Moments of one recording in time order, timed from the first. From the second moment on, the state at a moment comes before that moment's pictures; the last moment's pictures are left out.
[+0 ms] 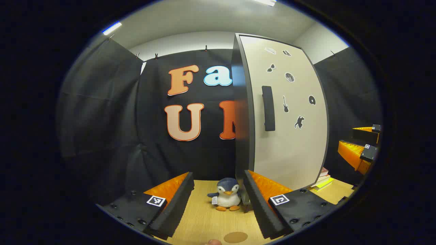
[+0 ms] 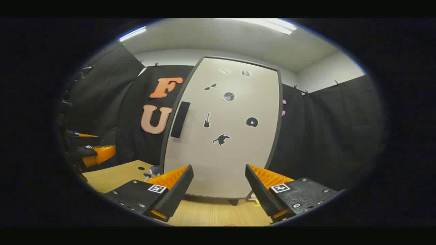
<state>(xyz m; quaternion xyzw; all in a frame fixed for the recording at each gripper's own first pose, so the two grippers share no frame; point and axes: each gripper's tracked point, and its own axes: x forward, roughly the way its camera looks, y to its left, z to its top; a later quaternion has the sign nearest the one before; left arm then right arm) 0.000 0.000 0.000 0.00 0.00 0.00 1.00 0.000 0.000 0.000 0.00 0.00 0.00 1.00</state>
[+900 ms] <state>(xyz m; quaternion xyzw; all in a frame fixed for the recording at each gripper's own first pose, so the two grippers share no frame) 0.013 0.011 0.005 -0.01 0.01 0.01 1.00 0.034 0.047 0.018 0.05 0.00 0.03 1.00</state>
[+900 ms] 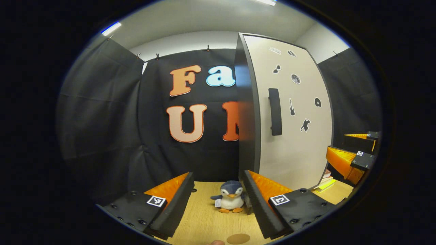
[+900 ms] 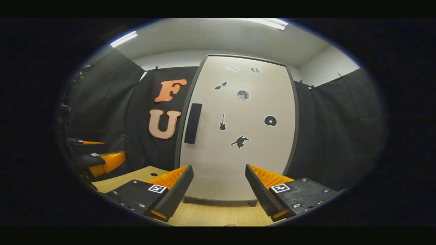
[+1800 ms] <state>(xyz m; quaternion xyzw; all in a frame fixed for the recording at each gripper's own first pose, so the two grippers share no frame) 0.027 0.064 0.013 0.00 0.00 0.02 1.00 0.160 0.120 0.086 0.05 -0.04 0.04 1.00</state>
